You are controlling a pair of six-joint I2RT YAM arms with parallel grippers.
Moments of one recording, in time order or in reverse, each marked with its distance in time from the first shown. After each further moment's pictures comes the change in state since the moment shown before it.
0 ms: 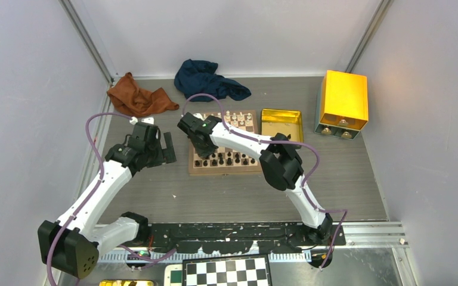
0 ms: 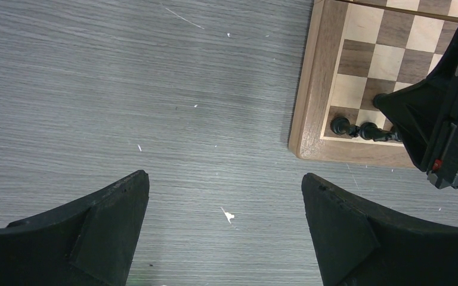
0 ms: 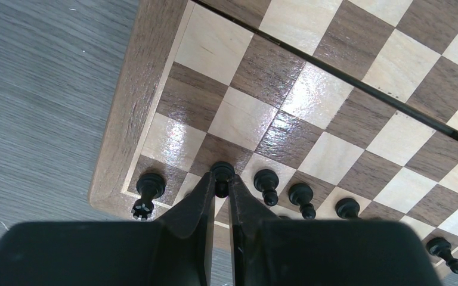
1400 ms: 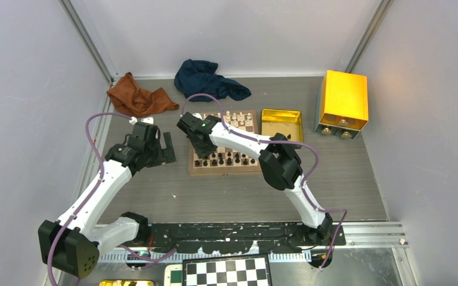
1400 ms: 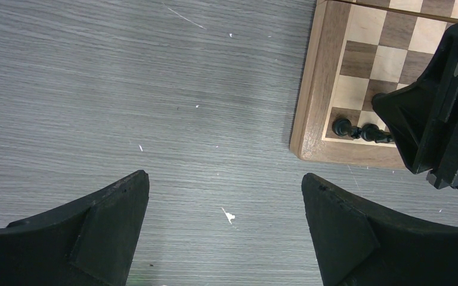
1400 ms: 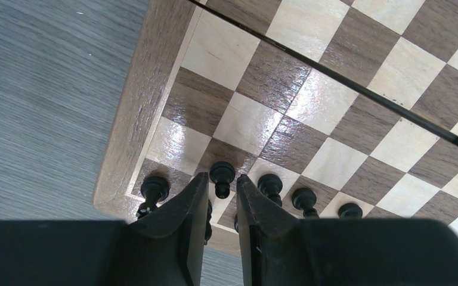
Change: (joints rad) left arm 0.007 0.005 0.000 0.001 0.002 0.000; right arm 0.000 0.011 0.016 0.000 -0.009 -0.008
